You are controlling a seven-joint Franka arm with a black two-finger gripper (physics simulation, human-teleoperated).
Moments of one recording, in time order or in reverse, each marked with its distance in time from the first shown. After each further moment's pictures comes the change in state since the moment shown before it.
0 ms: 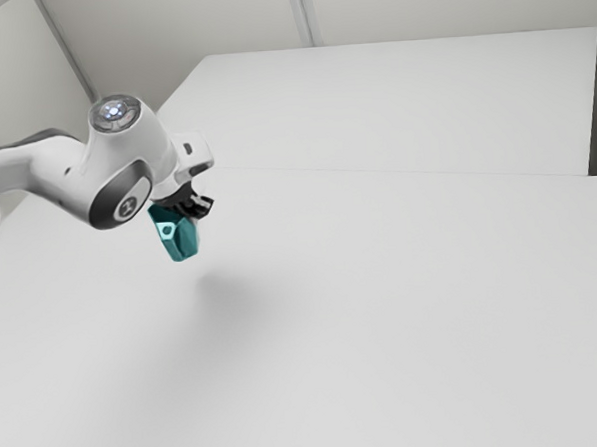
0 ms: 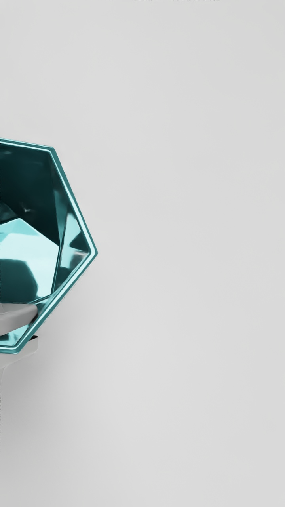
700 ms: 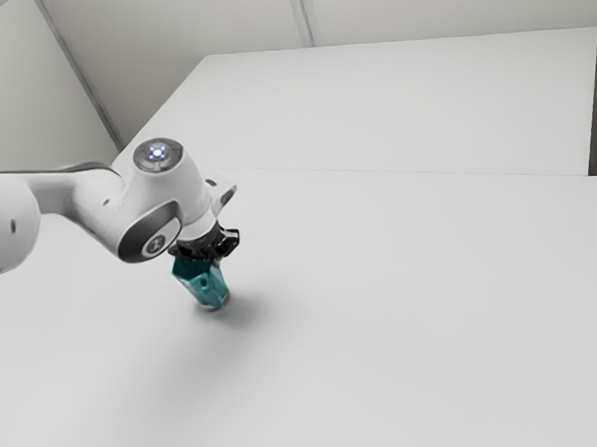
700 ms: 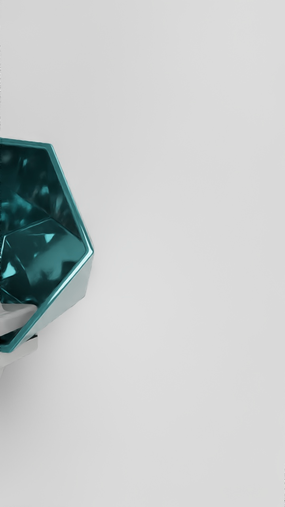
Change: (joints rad) arm -0.018 0.105 -0.029 -0.062 0.033 0.038 -0.561
